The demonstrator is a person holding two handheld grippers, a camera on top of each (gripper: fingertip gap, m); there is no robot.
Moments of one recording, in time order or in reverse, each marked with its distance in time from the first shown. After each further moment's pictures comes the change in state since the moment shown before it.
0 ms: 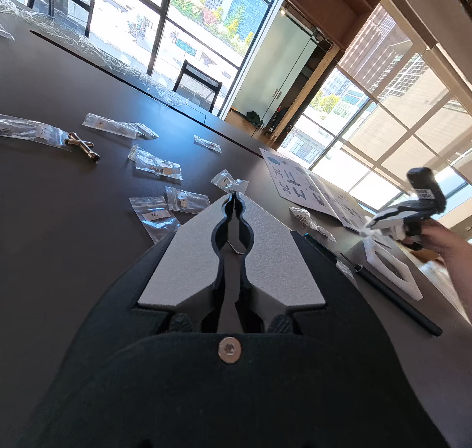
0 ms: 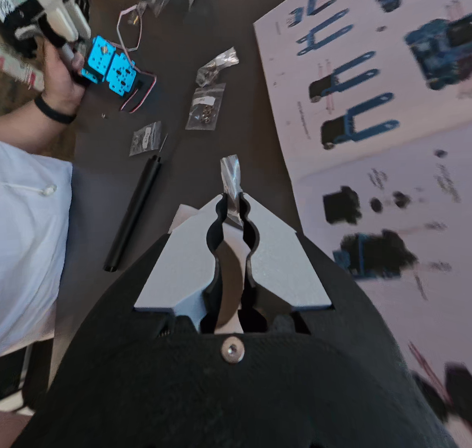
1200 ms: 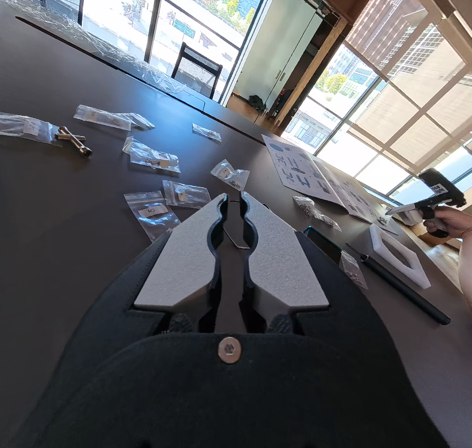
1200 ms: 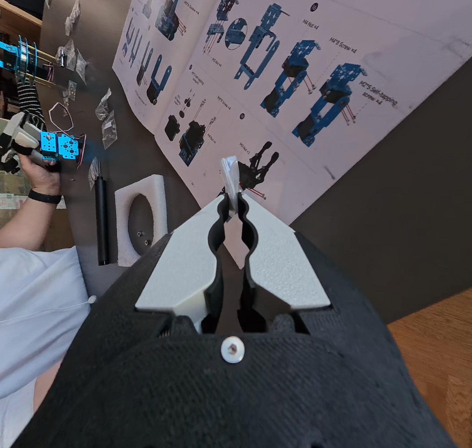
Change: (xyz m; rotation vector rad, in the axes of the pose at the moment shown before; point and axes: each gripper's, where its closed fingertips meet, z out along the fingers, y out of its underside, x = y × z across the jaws) left arm 0.003 0.008 0.005 -0.059 -0.006 0.034; right arm 0.111 0.071 -0.127 0.094 0.177 0.481
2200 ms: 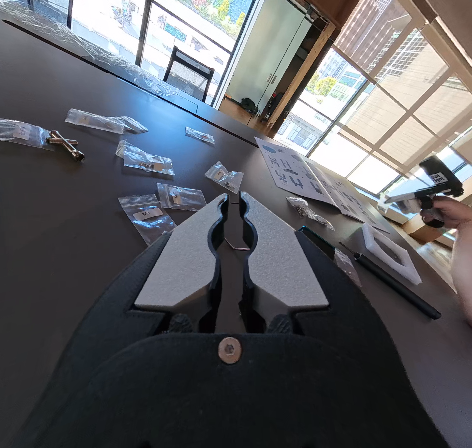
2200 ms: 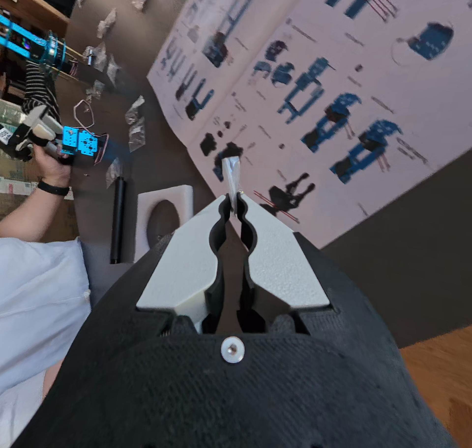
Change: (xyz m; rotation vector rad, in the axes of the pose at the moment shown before) left arm 0.004 -0.002 -0.002 0.013 0.035 0.001; right arm -0.037 -0.022 -0.007 0.040 -0.027 -0.112
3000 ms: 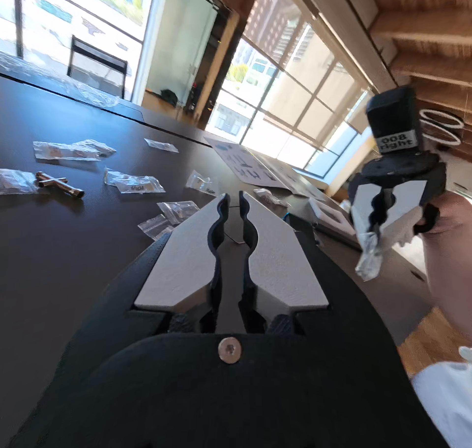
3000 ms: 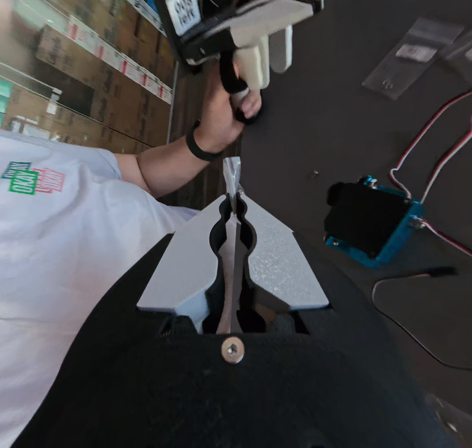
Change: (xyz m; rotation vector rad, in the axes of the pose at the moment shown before) left arm -0.024 -0.031 -0.029 -0.047 0.354 0.029; right arm -0.469 0.064 0.311 -0.281 -0.410 -0.345
